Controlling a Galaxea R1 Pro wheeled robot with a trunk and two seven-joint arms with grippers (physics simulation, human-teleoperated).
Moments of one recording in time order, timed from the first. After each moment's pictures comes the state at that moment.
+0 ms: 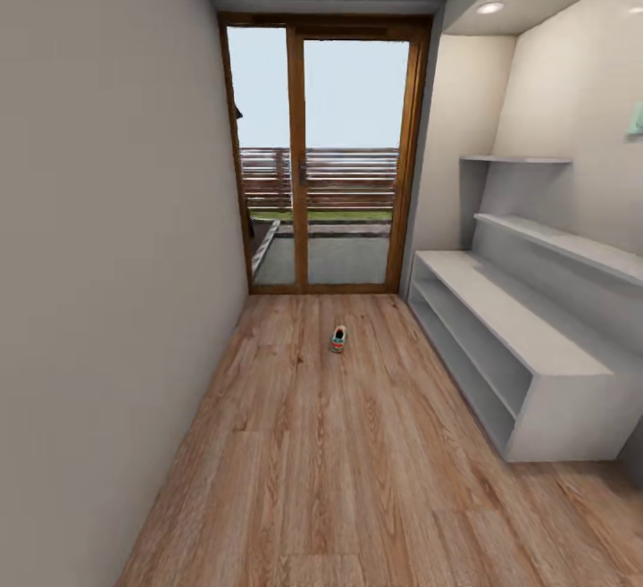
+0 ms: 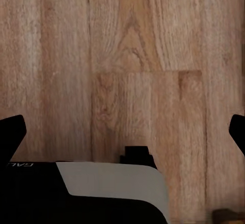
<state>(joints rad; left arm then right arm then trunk) -0.06 -0.02 -0.01 -0.56 0.01 -0.19 0.00 0.00 0.00 -0.01 -0.46 0.00 0.00 0.01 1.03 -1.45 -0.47</state>
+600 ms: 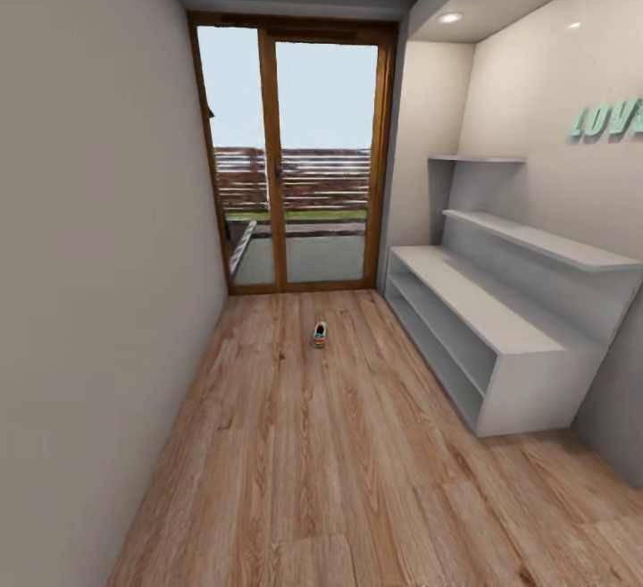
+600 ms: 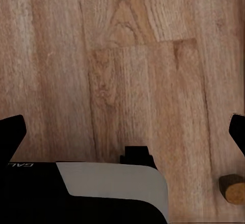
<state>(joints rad) -0.06 -0.03 -0.01 -0.56 0.01 -0.19 0.00 0.00 0.00 -0.01 -0.46 0.00 0.00 0.01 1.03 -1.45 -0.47</state>
